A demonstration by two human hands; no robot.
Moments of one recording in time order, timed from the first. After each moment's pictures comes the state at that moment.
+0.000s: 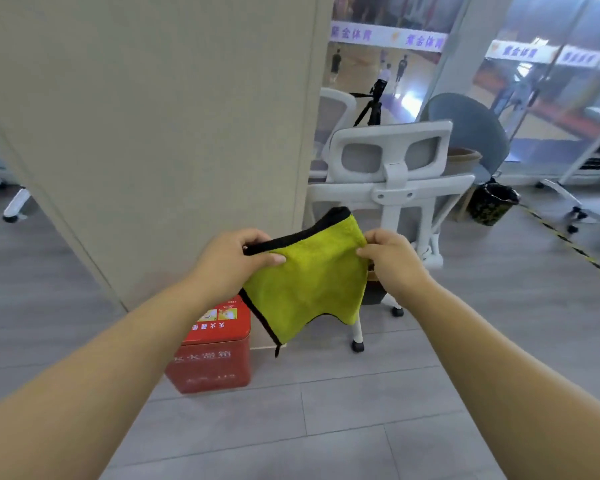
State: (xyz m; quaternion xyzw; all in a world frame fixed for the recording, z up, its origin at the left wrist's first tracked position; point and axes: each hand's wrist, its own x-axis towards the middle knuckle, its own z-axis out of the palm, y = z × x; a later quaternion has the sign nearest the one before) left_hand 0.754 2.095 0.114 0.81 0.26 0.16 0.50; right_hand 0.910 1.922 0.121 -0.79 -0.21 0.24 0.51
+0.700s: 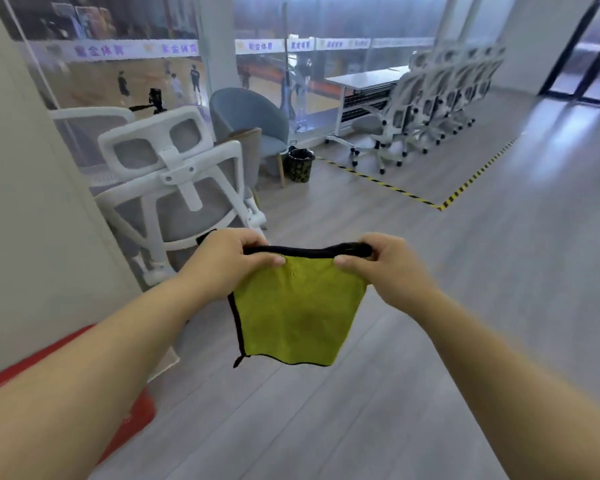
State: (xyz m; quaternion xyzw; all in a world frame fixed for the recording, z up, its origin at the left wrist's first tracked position) left_hand 0.727 1.804 0.167 0.91 -0.06 0.01 0.42; right_hand 0.741 1.566 0.150 -0.86 -0.09 -0.02 0.50
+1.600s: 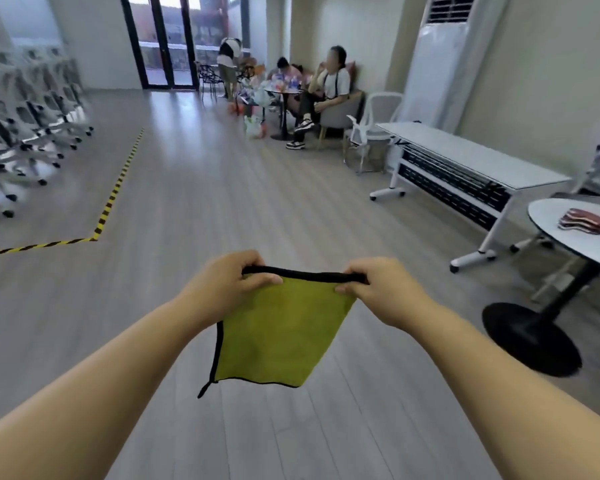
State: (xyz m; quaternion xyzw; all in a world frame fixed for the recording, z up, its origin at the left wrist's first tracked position) left_hand 0.677 1.023 0.150 0.75 -0.55 -0.18 0.33; right_hand 0.464 0.906 0.153 -0.88 0.38 -0.15 0.25
